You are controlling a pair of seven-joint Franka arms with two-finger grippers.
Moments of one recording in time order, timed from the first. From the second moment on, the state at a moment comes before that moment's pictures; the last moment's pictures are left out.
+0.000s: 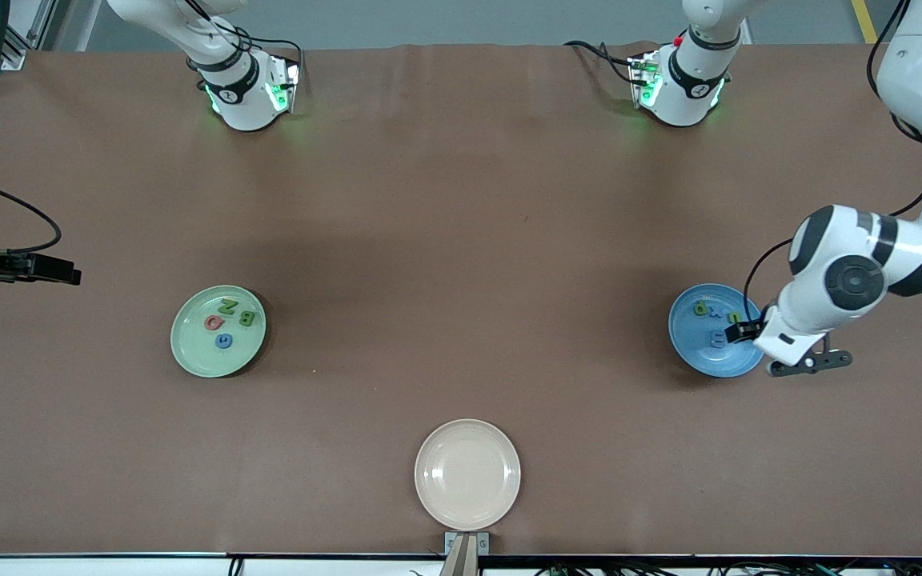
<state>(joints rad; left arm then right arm) 0.53 0.51 -0.55 -1.90 0.53 2.22 -0.43 0.19 0.32 -0.35 -1.33 0.08 1.46 -0.11</state>
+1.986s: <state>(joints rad) 0.00 0.03 0.16 -1.79 -0.04 1.86 0.17 0.01 0.03 -0.07 -1.56 0.01 1.55 -0.11</state>
